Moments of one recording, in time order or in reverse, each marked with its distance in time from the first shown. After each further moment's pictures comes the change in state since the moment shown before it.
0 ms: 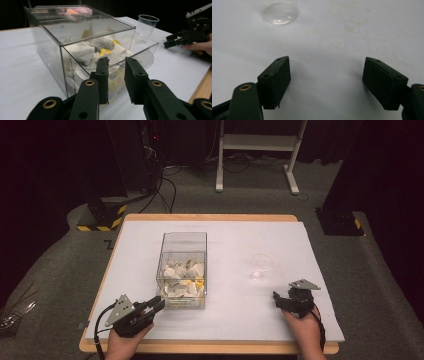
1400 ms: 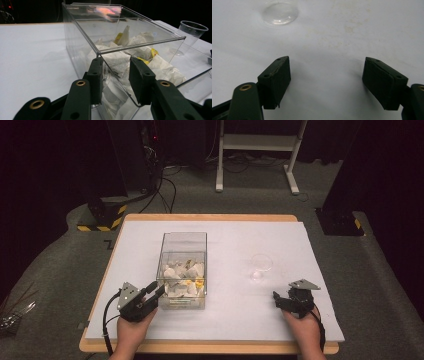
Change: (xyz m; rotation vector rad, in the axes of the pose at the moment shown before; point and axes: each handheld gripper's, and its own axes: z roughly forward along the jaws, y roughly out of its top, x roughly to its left) left arm 0.015 0.005 0.035 0.009 0.204 -0.099; right arm 0.000 0.000 0.000 0.000 0.000 -0.002
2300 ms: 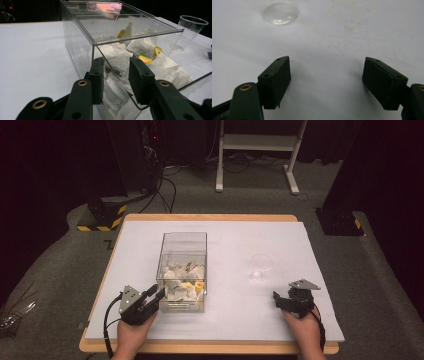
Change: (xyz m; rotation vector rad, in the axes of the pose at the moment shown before) left arm -0.005 -0.008 -0.005 0.008 0.007 0.028; right arm 0.000 0.000 0.000 0.000 0.002 0.001
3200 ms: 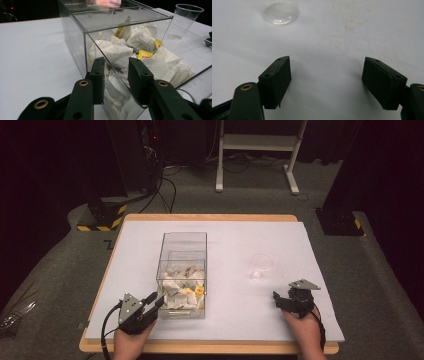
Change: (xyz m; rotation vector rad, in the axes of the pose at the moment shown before) left arm -0.012 -0.005 -0.017 0.039 0.013 0.052; right arm 0.000 0.000 0.000 -0.001 0.002 -0.001
